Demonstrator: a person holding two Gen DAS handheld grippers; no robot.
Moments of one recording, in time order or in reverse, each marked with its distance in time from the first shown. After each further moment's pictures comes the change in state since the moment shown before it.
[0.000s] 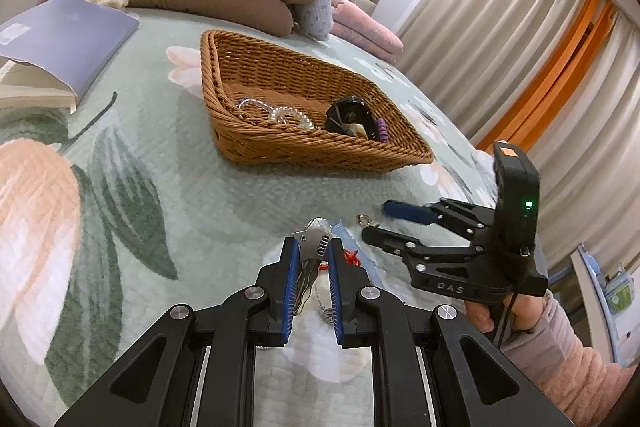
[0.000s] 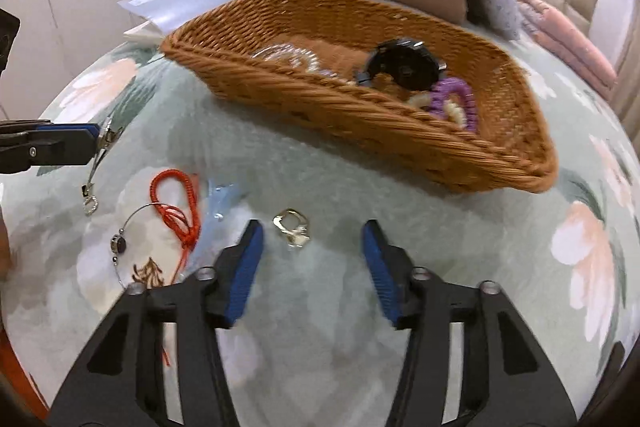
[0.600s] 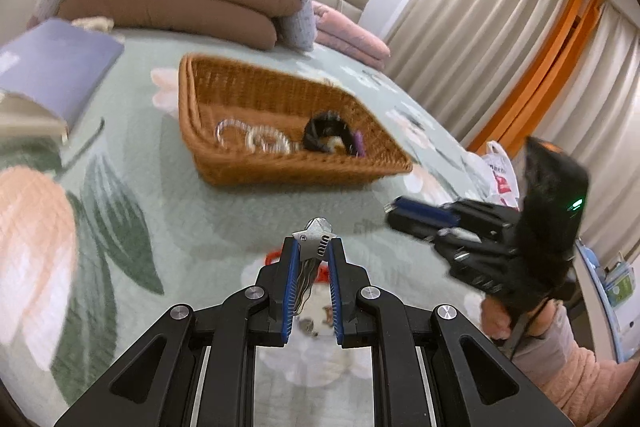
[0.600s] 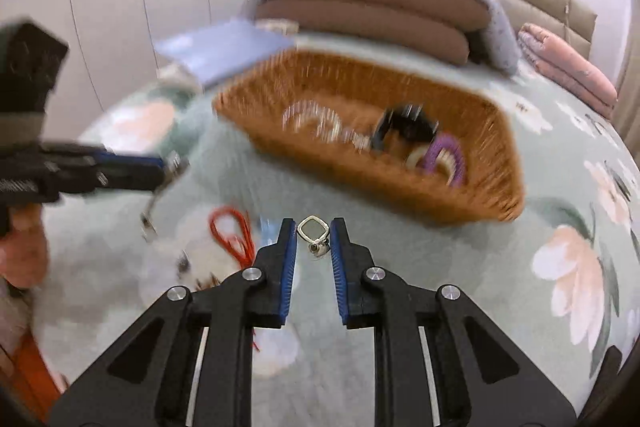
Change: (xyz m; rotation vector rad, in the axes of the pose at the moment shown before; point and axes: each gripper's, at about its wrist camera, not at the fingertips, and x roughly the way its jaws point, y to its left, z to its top) left arm -0.013 -0.020 0.014 0.046 -0.043 -0.013; right arm -0.074 0.005 0.009 0.010 -0.190 0.045
